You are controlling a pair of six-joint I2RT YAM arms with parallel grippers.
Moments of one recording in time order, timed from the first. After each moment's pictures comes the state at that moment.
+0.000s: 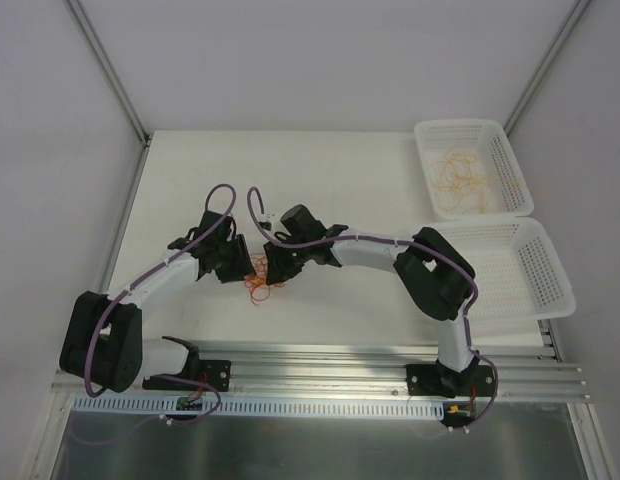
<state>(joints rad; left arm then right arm) -0.31 1.28 0.68 -0.45 0.13 -0.60 0.92 2.01 1.33 -0.15 -0.47 0.31</state>
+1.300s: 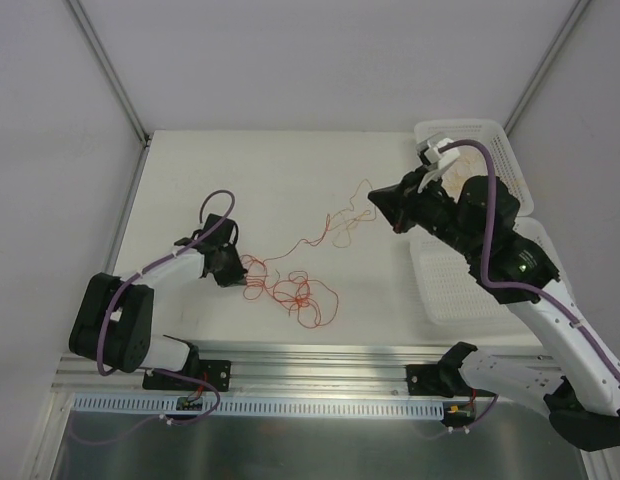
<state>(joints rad) -0.30 1.38 0.66 -0.43 0.06 -0.70 0.73 0.97 1.30 -0.45 -0.06 0.19</state>
